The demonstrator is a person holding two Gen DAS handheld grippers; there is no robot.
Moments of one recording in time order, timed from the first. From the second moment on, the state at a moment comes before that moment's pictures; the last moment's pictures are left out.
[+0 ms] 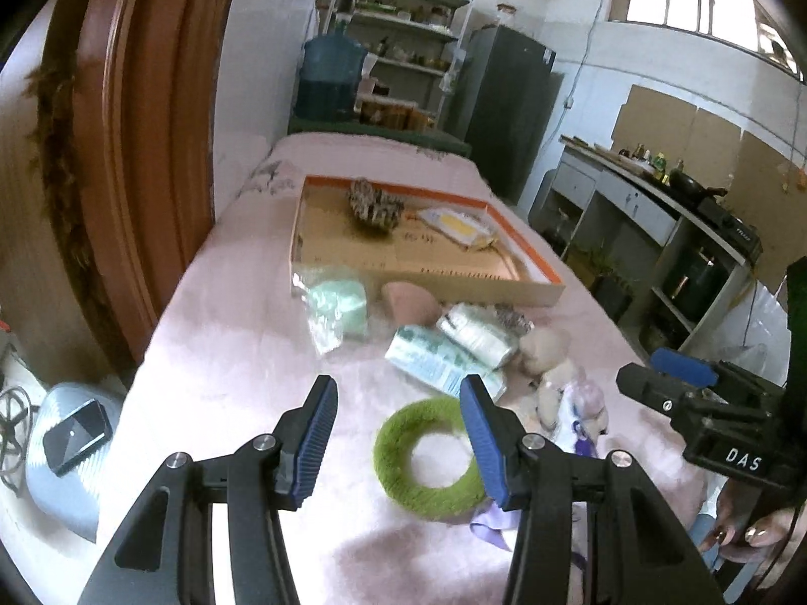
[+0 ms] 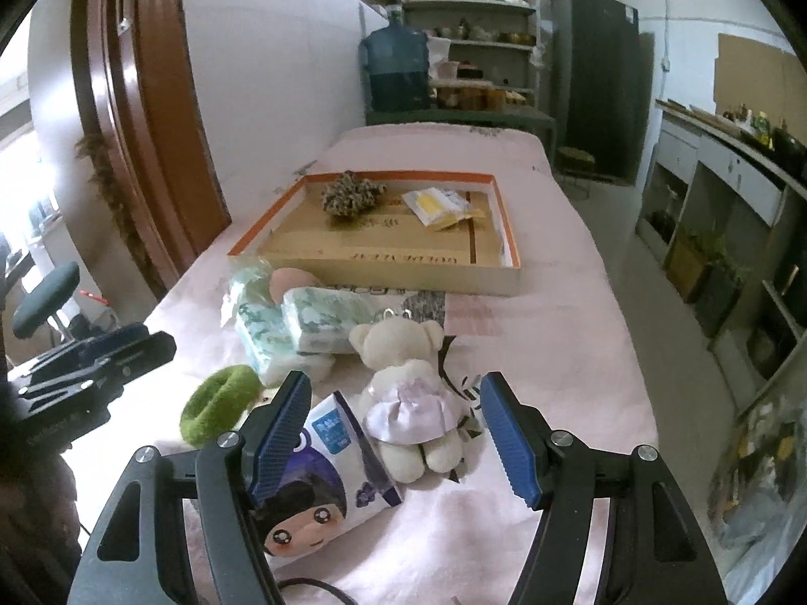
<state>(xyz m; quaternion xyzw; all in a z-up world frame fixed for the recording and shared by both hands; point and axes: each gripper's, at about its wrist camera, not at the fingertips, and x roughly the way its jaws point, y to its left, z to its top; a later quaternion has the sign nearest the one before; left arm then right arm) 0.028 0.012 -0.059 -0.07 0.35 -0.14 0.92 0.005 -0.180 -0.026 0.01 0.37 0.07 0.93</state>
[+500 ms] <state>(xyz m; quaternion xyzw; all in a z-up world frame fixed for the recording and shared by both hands) 0.047 0.007 -0.099 -0.07 0.41 -0.14 0.90 0.030 -0.189 -0.048 0.03 0.40 0.07 0.91</state>
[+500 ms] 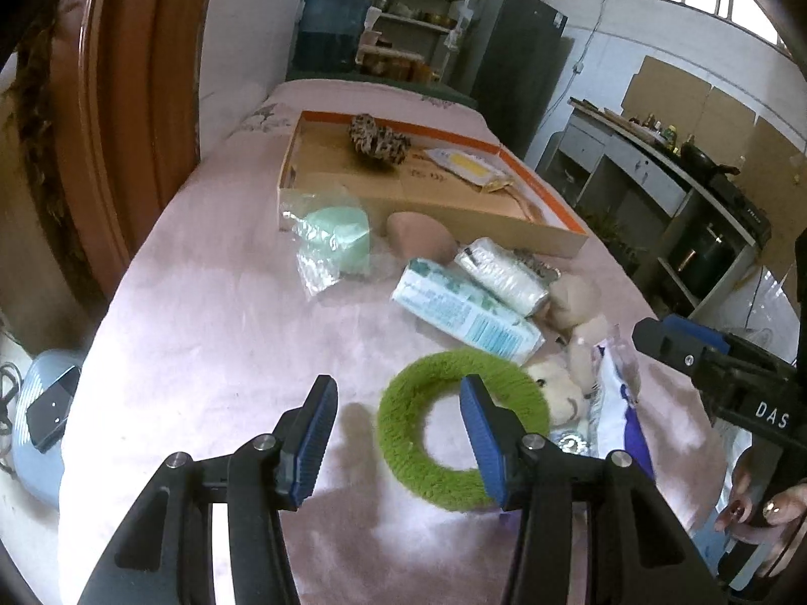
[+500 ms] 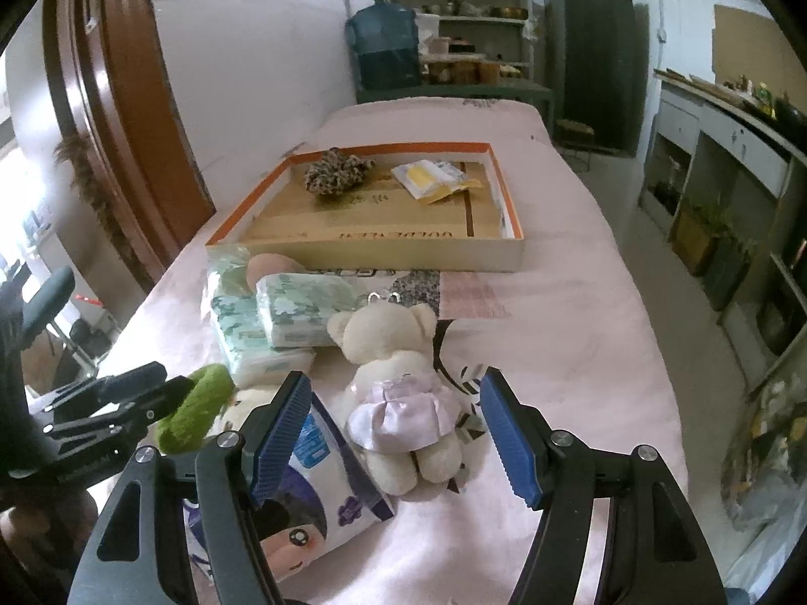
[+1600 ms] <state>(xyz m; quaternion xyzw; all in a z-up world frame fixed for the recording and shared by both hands) 0.046 0.008 -0.118 -0.08 0.42 -0.14 0.89 0.068 -0.189 -0.090 0.06 0.46 0.09 0.88</state>
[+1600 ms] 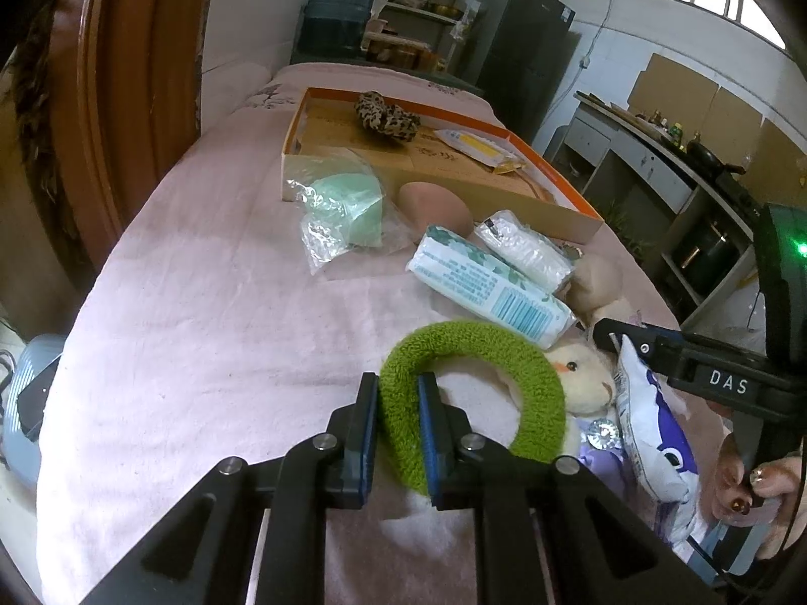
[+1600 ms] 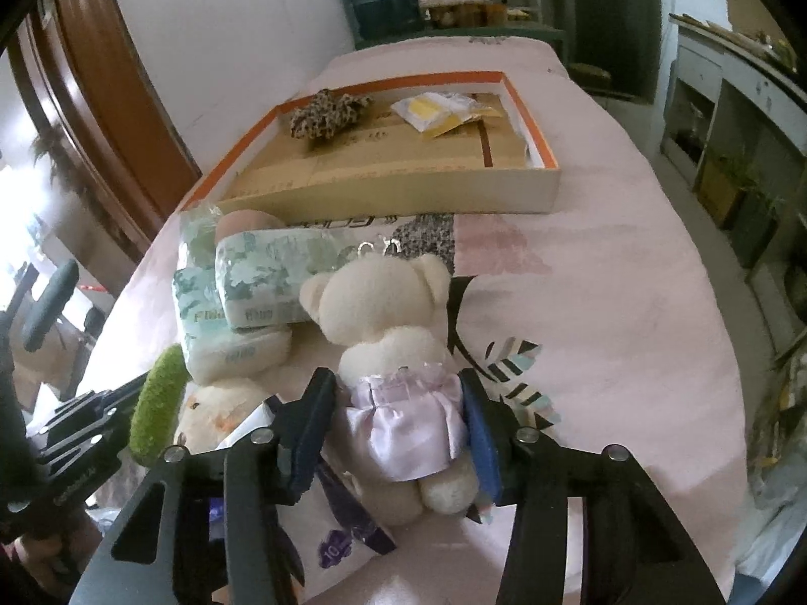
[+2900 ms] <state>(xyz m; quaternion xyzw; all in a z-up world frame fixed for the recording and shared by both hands) 0.057 0.009 -0.061 -0.07 0.36 -0.15 0.92 0.063 -0.189 -0.044 0.04 0.41 0.10 0.90</state>
